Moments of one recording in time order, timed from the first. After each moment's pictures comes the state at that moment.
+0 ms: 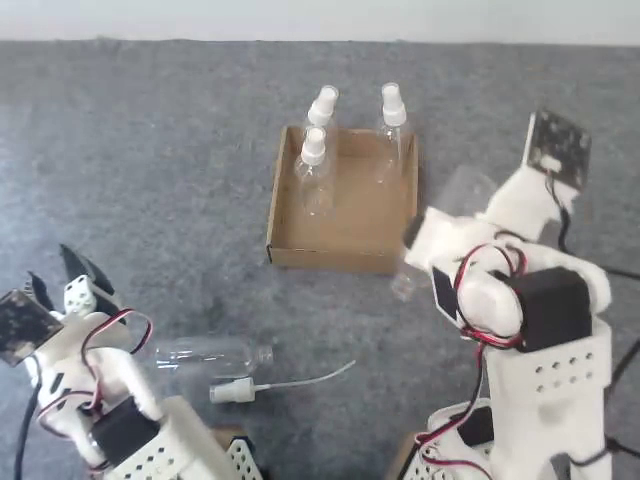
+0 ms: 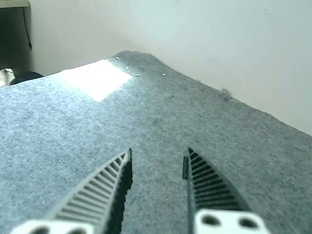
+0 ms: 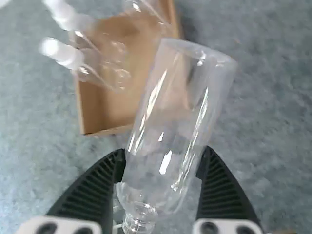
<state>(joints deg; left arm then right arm) -44.7 -103.3 84.6 48.8 13.5 -18.0 -40.9 5.1 100.1 -37.4</state>
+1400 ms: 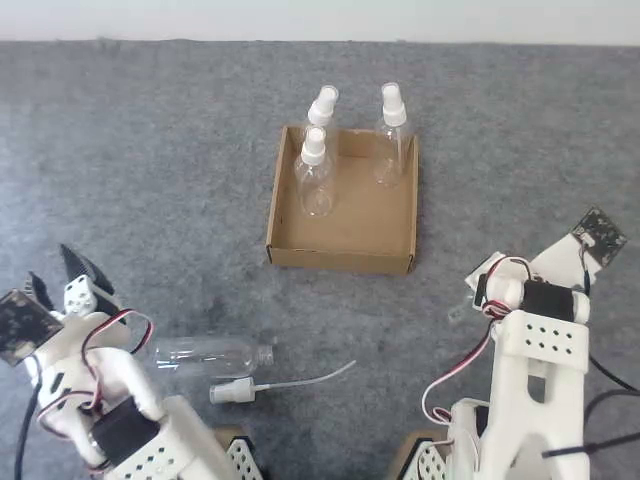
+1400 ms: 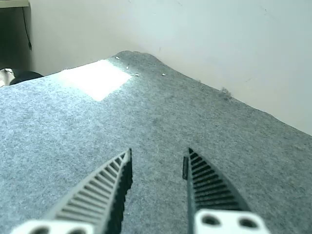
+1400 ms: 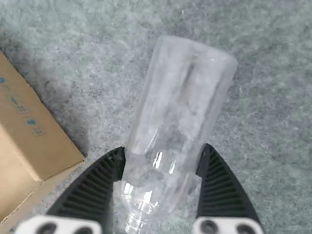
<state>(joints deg) -44.7 -103.3 84.6 48.8 13.5 9.0 -44.8 56.0 65.7 -37.8</state>
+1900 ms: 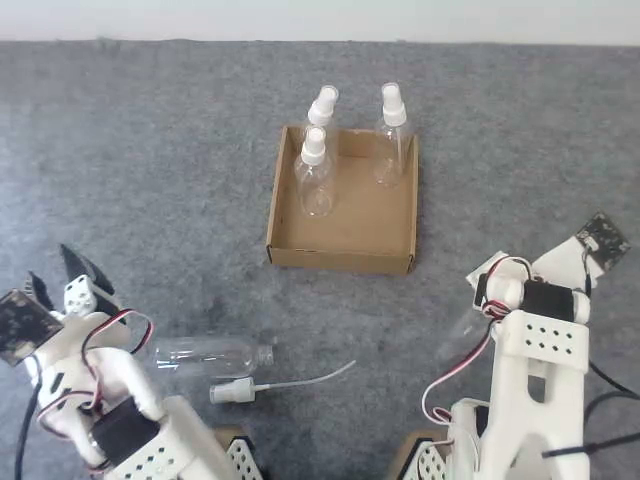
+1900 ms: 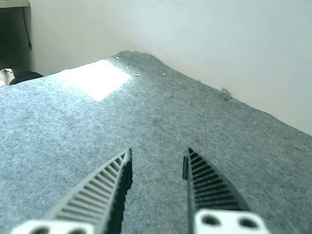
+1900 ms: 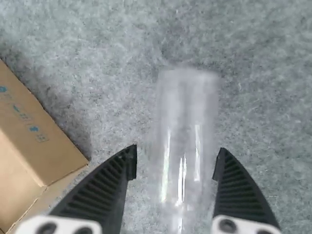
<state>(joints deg) -44.7 -103.3 84.6 48.8 13.5 9.0 -44.8 56.0 65.7 -41.1</state>
